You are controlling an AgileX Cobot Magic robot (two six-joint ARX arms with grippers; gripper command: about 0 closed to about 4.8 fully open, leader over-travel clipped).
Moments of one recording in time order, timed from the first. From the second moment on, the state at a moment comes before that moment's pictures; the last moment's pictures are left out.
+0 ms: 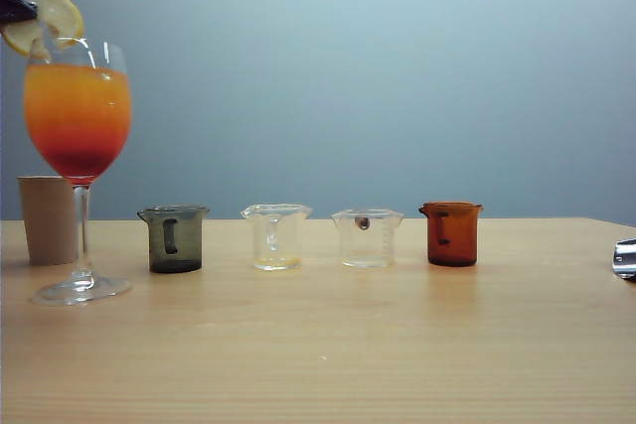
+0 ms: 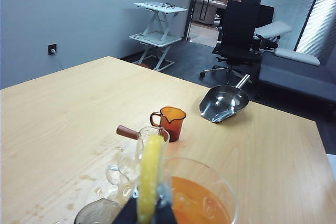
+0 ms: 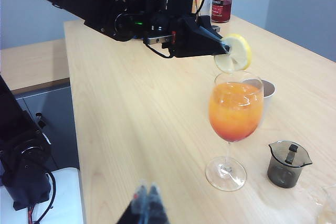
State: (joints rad) left arm 0.36 1.41 0.79 0.47 1.57 0.07; right arm 1.09 0.89 0.77 -0.02 -0.11 0.00
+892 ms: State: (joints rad) left arm 0.35 1.44 0.79 0.47 1.56 0.08; right arm 1.09 0.89 0.77 -0.02 -0.11 0.00
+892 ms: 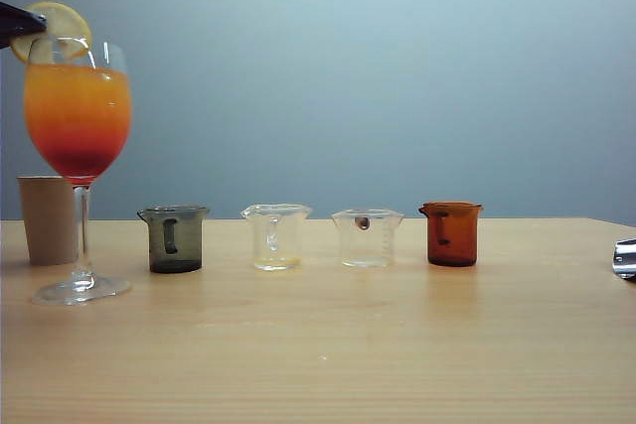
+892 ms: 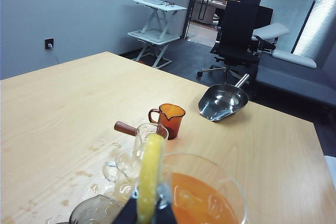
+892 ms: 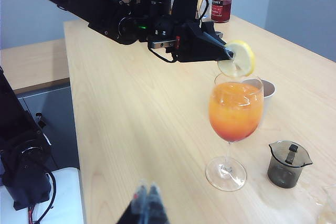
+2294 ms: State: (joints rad) left arm 0.34 1.47 0.79 0.46 1.55 0.10; right arm 1.09 0.89 0.77 -0.02 -0.11 0.00
